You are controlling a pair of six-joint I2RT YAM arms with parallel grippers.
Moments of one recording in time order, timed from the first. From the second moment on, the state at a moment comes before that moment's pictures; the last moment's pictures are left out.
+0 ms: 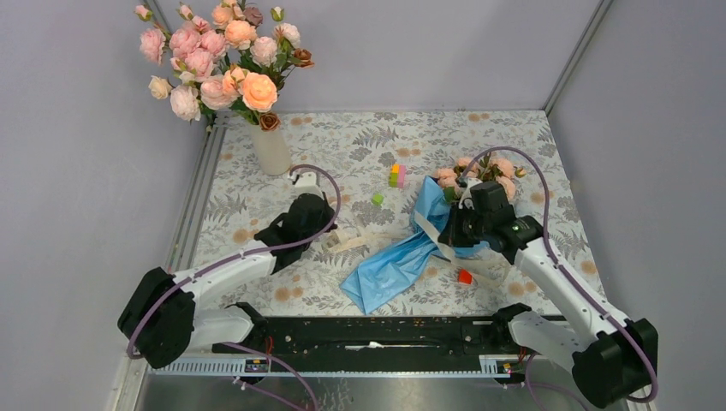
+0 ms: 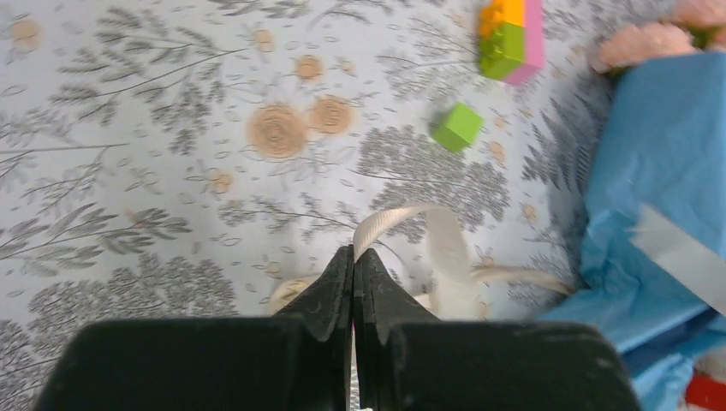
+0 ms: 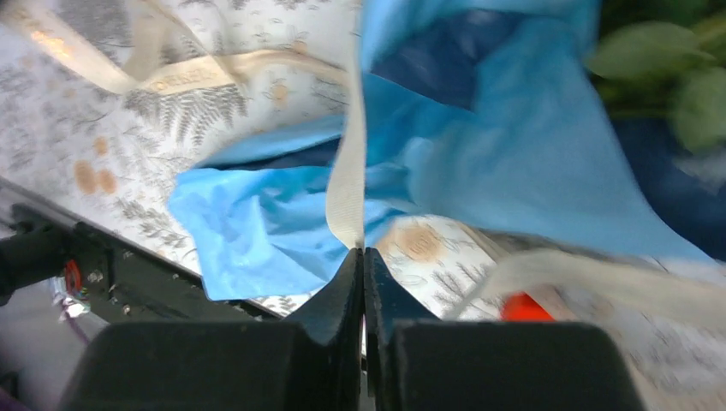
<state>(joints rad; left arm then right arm) -0.72 1.20 0.62 0.06 -0.37 -0.56 0.40 1.03 0.74 -0.56 -0.29 0.40</state>
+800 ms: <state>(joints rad) -0.22 1.23 0.54 0.06 -0.16 -0.76 0.13 0.67 0.92 -1.04 1.03 0.81</state>
